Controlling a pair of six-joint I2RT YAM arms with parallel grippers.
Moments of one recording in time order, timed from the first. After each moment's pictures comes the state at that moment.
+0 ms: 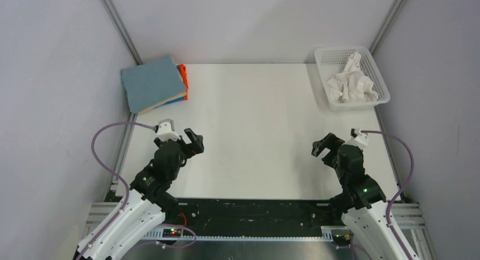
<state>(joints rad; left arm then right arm) -0.57 0.50 0.44 -0.35 -0.47 -0.59 0.35 0.37 0.42 -0.55 0.33 0.68</state>
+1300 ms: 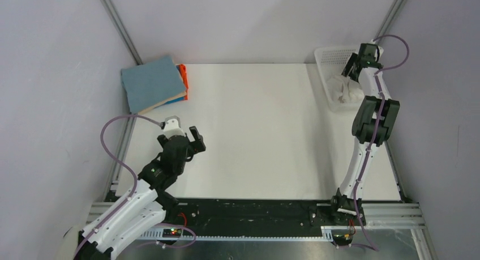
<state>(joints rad) -0.57 0.63 0.45 -0.31 -0.55 -0.55 -0.23 2.26 2.04 -0.49 0.26 0.26</state>
